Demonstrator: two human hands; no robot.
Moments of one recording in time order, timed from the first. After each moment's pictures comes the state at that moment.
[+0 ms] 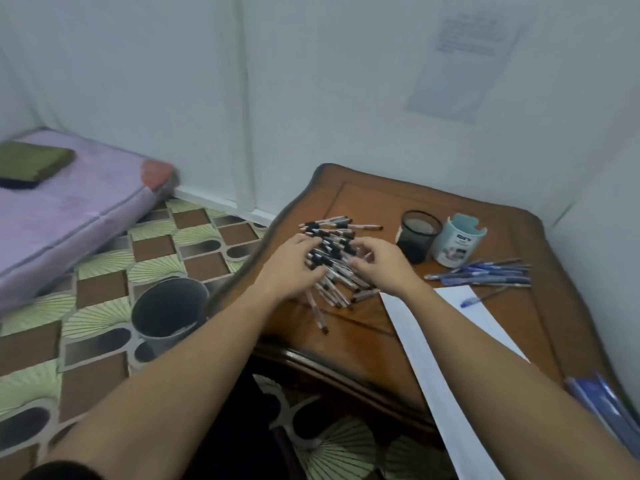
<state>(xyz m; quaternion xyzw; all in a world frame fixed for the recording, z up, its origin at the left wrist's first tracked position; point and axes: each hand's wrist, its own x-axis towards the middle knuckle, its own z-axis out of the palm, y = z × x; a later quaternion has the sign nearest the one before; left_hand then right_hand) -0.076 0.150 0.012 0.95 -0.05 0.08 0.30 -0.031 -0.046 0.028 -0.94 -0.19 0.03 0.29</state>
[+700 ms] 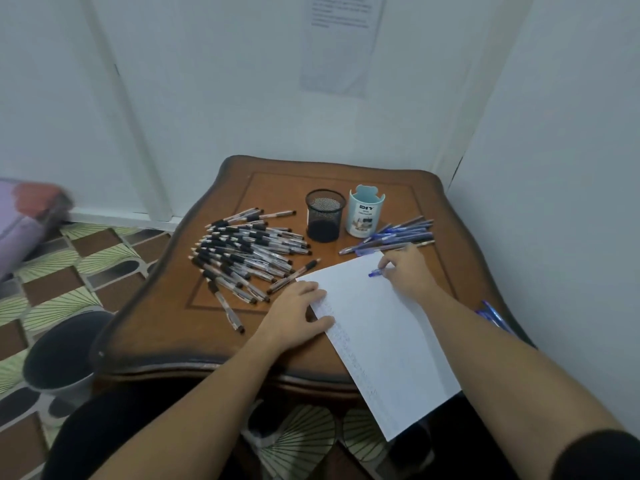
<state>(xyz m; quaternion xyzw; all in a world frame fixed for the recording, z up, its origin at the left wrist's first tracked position) -0.092 0.013 -0.052 0.94 -0.19 -0.06 0.26 -0.030 -0.243 -0.036 -0.98 0.04 -0.03 0.18</state>
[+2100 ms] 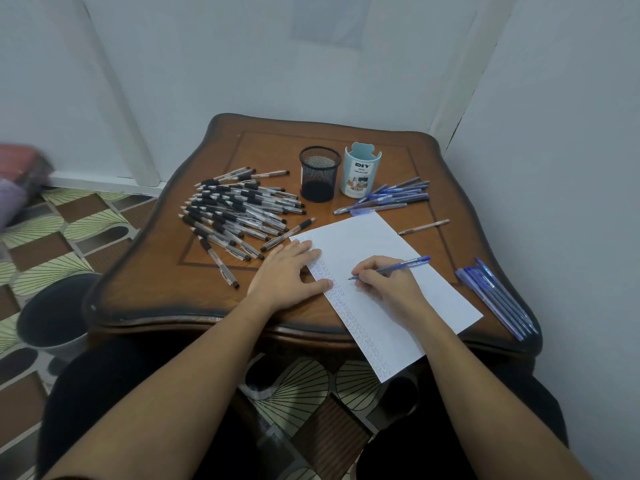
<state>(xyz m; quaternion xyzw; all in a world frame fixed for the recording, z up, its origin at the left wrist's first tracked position) -0.099 0.015 -0.056 0.96 -0.21 -0.05 0.18 -0.150 -0.194 -0.044 -0.77 0.06 0.03 0.63</state>
